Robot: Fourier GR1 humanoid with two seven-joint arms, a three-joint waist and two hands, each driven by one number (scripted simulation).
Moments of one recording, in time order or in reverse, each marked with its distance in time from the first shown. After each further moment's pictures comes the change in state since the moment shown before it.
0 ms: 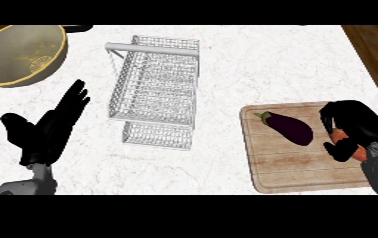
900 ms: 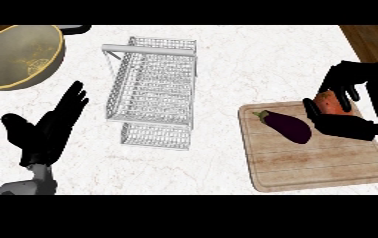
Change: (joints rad) left arm 0.003 -0.010 0.016 0.016 -0.011 0.002 -0.008; right arm -0.049 0.157 -0.200 -0.585 -0.435 0.016 0.050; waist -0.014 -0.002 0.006
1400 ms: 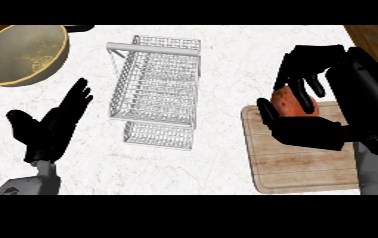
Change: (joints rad) left arm -0.023 -0.014 -0.008 -0.003 -0.013 -0.008 0.014; right arm -0.262 0.132 0.175 -0.186 -0.006 0.140 0.432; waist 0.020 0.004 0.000
